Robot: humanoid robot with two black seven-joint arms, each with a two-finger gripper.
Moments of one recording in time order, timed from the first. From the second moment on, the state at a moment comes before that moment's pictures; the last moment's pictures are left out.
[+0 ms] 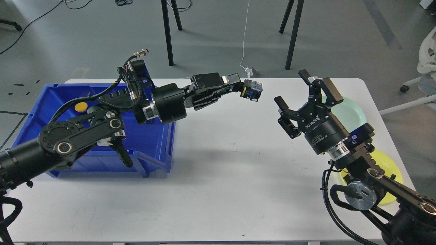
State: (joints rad) left arm -0.88 0.42 -0.36 -1.23 0.84 -0.33 -0.49; right arm 0.30 -0.41 0.76 1.52 -0.48 0.11 0.49
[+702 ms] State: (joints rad) left arm -0.88 0.42 -0.36 -1.22 0.84 -0.33 -0.49; right arm 0.40 -0.33 0.66 1.48 -0.47 0.14 0.49
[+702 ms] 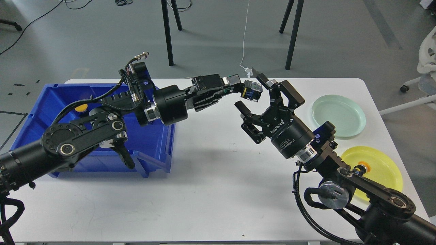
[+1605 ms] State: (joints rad) left arm -0.88 0.42 -0.36 -1.22 0.84 -0.32 -0.49; right arm 0.40 -0.33 0.66 1.48 -0.48 0.10 0.49
